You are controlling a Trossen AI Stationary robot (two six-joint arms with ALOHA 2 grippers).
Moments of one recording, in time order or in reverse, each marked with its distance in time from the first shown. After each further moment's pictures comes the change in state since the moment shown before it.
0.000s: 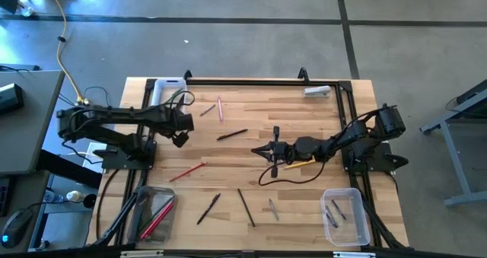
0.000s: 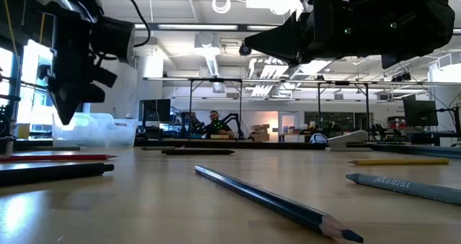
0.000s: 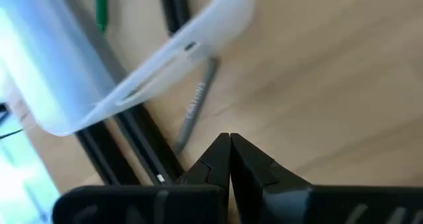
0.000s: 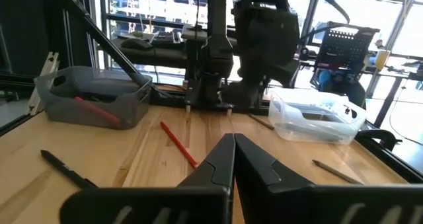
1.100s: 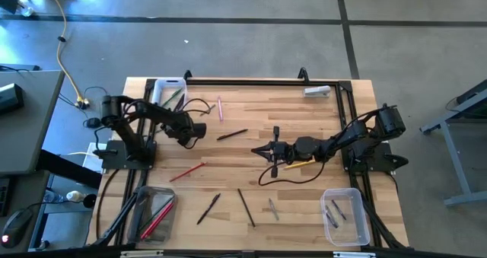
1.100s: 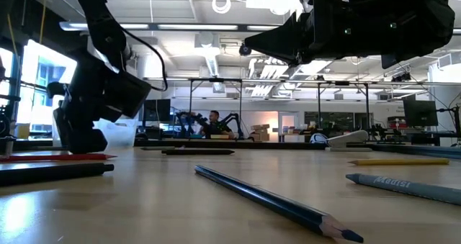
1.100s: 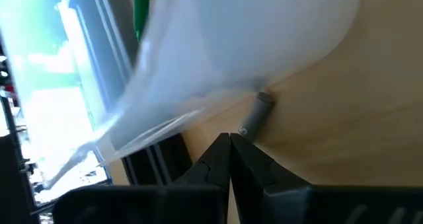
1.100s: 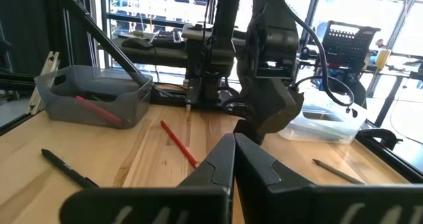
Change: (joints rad) left arm 0.024 0.490 -0.008 0.132 -0.256 -0.164; right arm 0.000 0.000 0.000 -0.003 -0.002 0.002
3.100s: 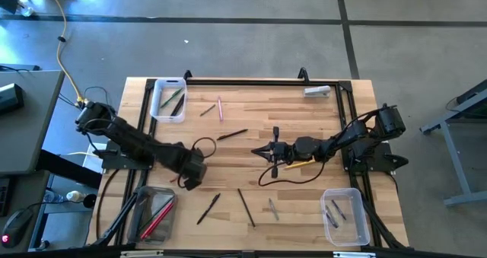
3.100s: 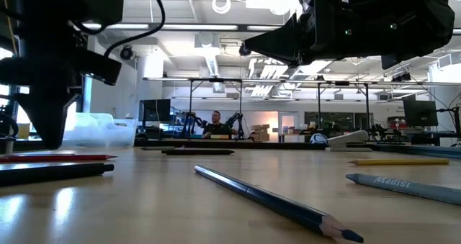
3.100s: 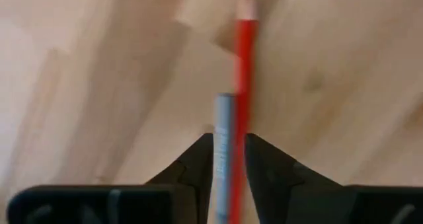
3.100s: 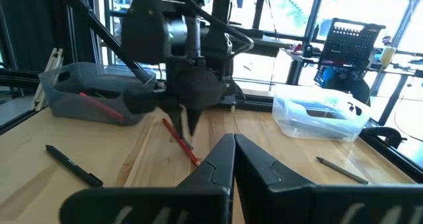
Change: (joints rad) left arm -0.667 -0.222 0.109 0.172 0.495 -0.041; right arm 0.000 0.000 0.000 -0.011 -0.012 0.002
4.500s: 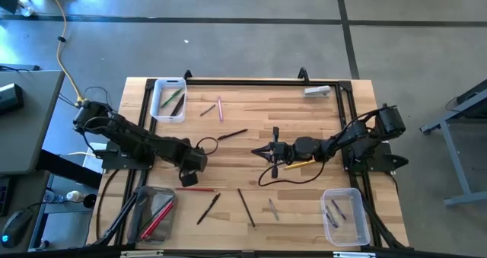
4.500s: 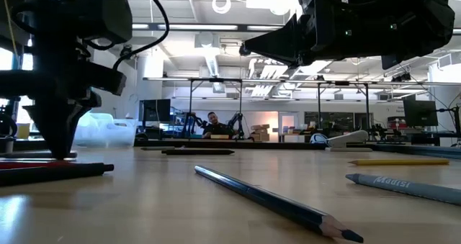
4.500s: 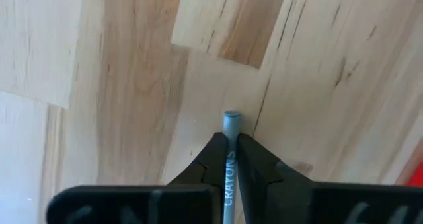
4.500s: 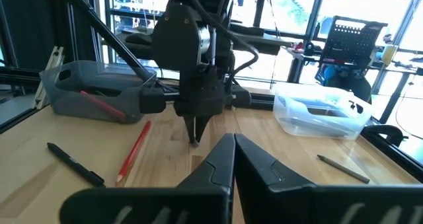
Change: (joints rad) left arm 0.106 -0.033 -0.090 0.124 0.051 0.358; right arm 0.000 0.000 0.000 -0.008 -0.002 0.004
